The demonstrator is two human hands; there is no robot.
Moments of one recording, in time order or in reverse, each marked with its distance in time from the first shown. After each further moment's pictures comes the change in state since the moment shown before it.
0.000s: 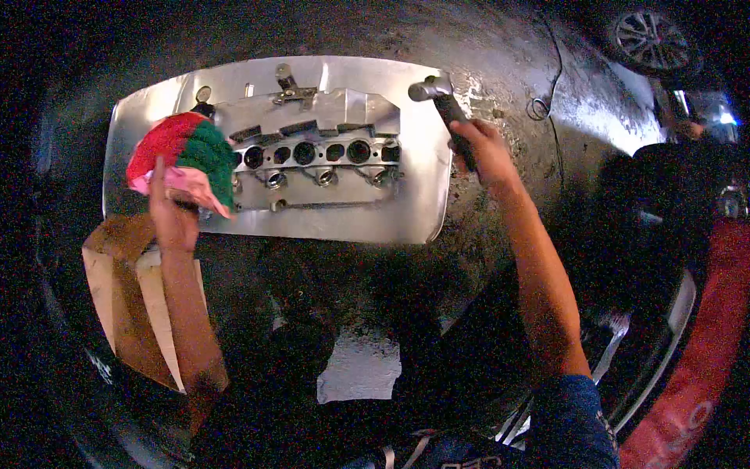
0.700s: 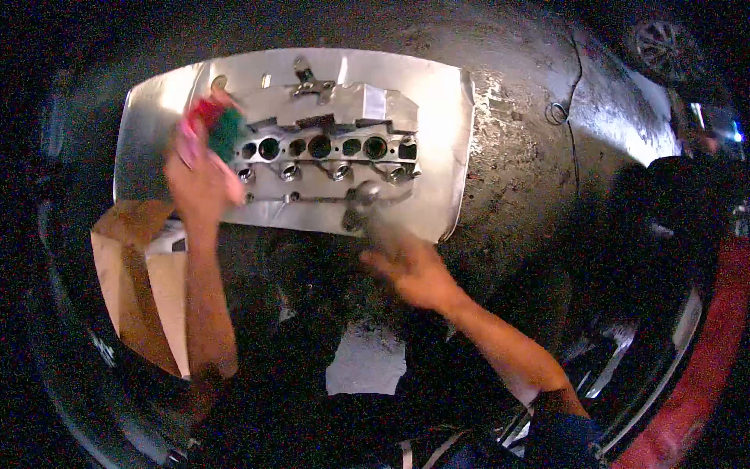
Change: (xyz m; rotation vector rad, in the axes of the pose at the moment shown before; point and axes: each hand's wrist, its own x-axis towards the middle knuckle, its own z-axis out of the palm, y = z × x) left_hand -0.004 0.007 0.073 0.980 0.267 0.383; right_hand -0.146 0.028 0.128 -0.254 -0.333 -0.082
